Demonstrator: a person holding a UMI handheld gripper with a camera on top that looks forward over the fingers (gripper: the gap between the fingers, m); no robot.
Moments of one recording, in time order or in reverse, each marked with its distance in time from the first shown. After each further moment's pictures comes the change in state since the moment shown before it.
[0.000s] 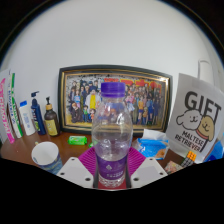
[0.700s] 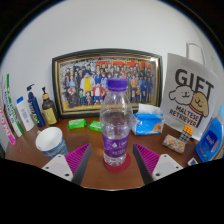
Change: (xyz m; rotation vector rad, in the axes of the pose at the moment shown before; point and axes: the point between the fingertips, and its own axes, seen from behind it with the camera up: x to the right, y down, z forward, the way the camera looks) arm -0.007 0.061 -0.040 -0.173 0.071 0.108
